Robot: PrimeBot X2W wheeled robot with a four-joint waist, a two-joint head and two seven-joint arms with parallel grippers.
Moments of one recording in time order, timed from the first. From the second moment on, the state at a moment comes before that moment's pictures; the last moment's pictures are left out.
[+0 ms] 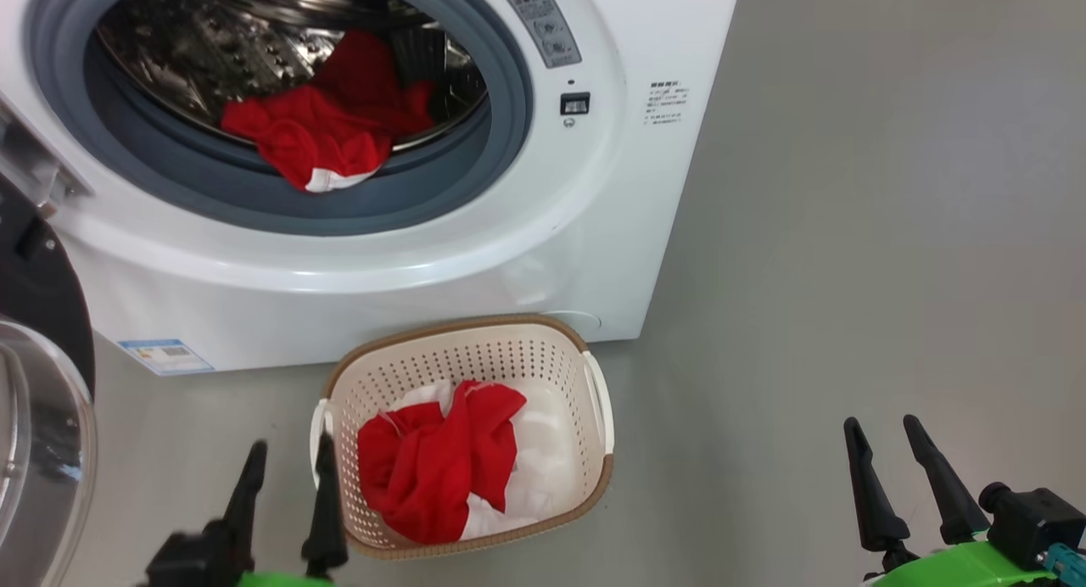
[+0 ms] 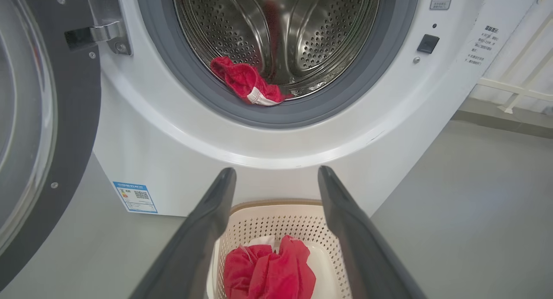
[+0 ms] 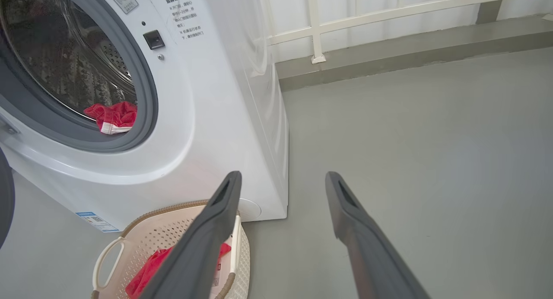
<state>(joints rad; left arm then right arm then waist) -0.01 0.04 -0.05 0.21 -0.29 0.04 -0.26 0.07 -0.06 -0.03 0.21 0.40 0.12 -0.26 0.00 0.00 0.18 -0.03</state>
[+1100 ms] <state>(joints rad) -1.12 0.12 -0.01 1.04 -0.15 0.12 -0.26 -0.17 -0.06 0.04 0.19 0.42 0.12 -0.26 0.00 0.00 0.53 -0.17</state>
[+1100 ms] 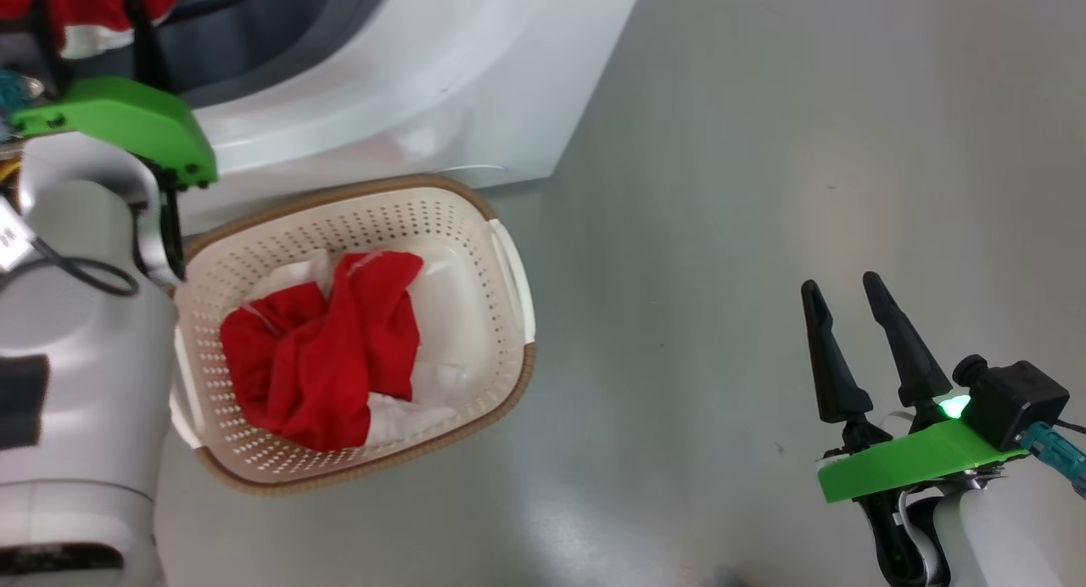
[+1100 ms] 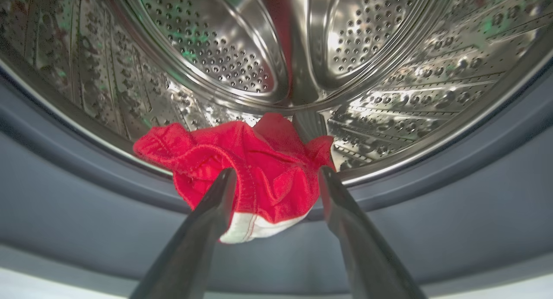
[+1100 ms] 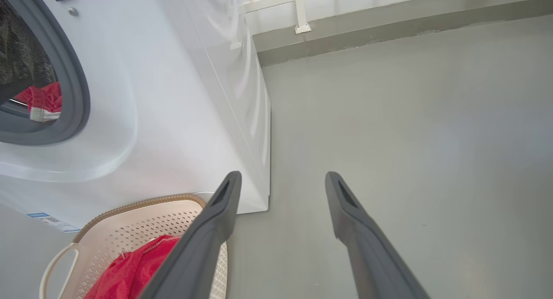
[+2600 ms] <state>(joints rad) -1.29 0.21 -0.05 1.09 -0.18 0.08 -0.25 -0.23 -0.05 0.07 0.18 0.44 0.12 -0.26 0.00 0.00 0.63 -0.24</state>
